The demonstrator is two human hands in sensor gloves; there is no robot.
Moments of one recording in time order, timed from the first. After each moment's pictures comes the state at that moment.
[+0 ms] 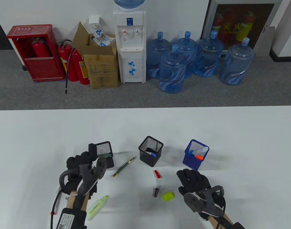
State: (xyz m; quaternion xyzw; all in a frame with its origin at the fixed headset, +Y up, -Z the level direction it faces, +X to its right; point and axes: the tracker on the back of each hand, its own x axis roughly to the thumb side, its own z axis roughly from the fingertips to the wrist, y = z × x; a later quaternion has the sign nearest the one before) left_hand -0.219 -0.657 -0.310 0.17 0.10 -0.08 0.98; right_hand 0.164 -0.756 -0.269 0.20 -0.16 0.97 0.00
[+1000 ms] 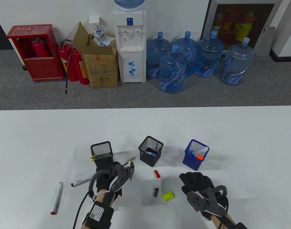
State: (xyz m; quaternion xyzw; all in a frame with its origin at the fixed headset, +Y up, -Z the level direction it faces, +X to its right) left_hand -0.135 -0.754 -0.347 -0.03 0.06 -0.18 0.98; right_hand 0.175 -0.754 -0.271 0.18 -0.16 0.97 0.00
